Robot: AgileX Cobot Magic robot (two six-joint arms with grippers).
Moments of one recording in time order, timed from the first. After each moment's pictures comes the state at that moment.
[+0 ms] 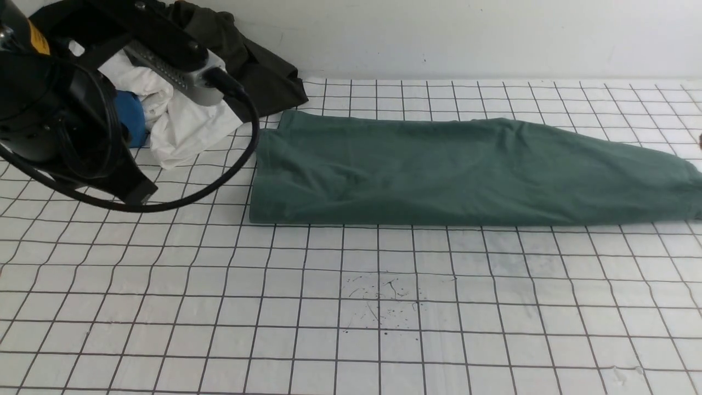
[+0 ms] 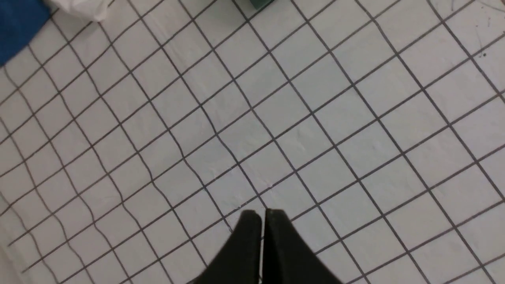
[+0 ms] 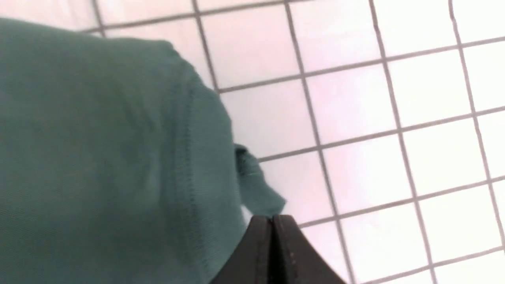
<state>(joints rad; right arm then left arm) -0.32 2.20 -1.91 -0.06 1.02 -0.11 -0.34 1.30 -1.39 0.11 1.25 0.27</state>
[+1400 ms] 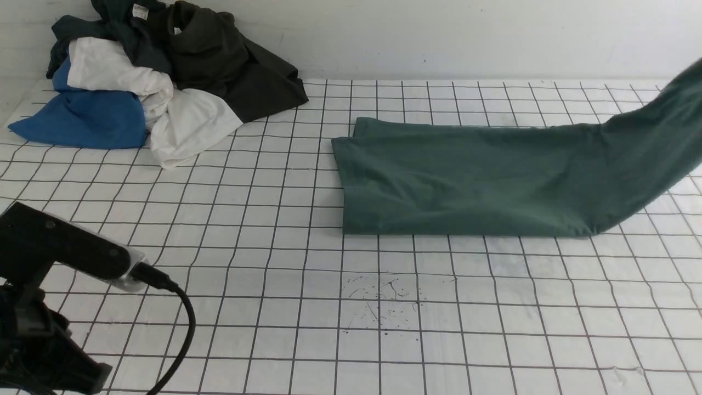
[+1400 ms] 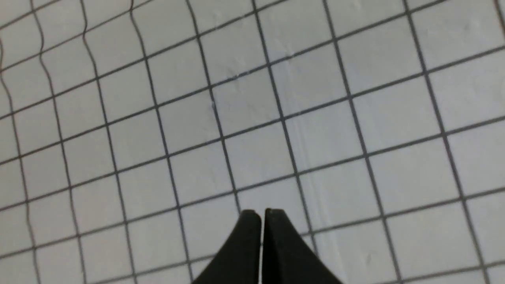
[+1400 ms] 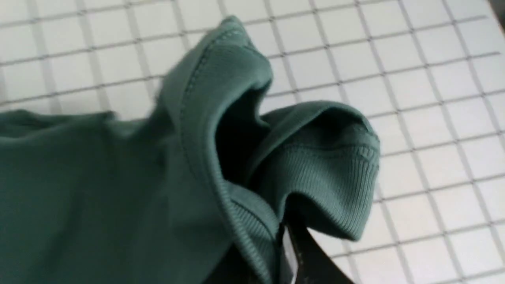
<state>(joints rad) -0.28 2.06 -2.19 0.13 1.23 -0.17 -0.34 0.96 -0.64 0.28 0.85 -0.15</state>
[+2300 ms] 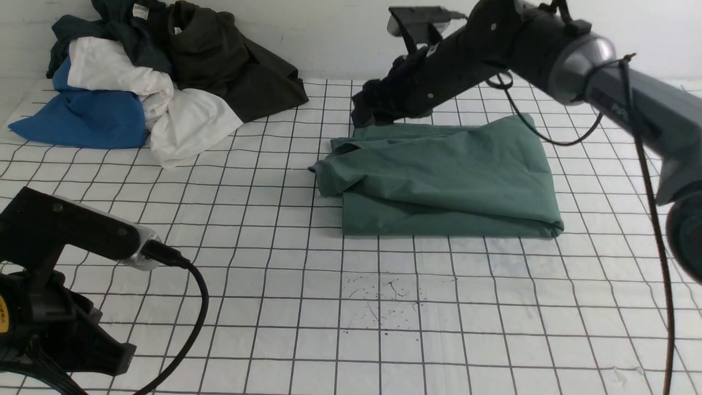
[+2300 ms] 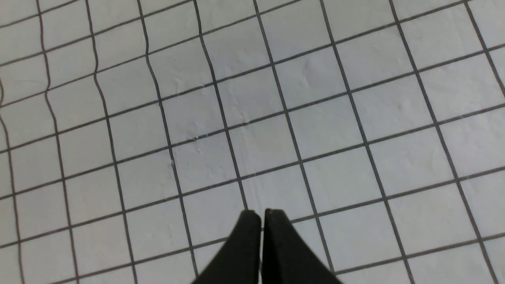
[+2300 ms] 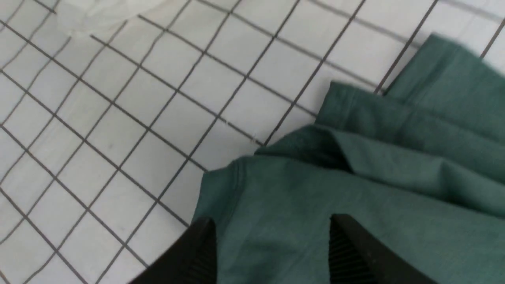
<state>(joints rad) 0.39 2.29 -2.19 0.48 0.91 -0.36 -0.34 0.96 -0.64 0.20 0.76 -0.15</state>
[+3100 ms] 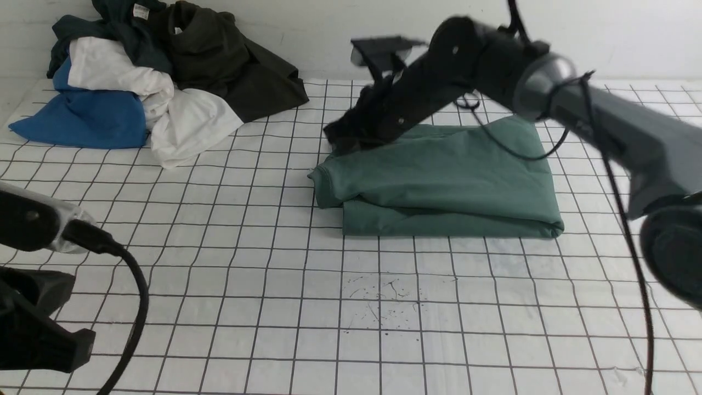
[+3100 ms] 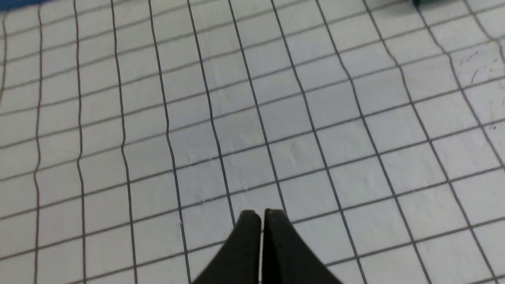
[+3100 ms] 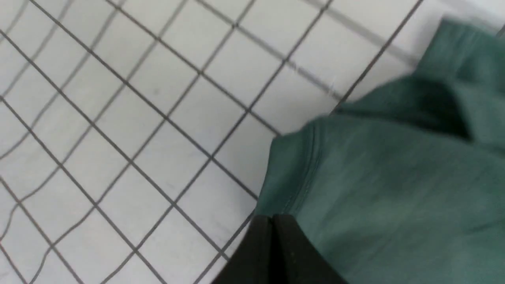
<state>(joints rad) 0.46 2.29 -2.20 0.44 0.98 -0.37 -0.34 0.71 -0.64 0.17 0.71 -0.13</state>
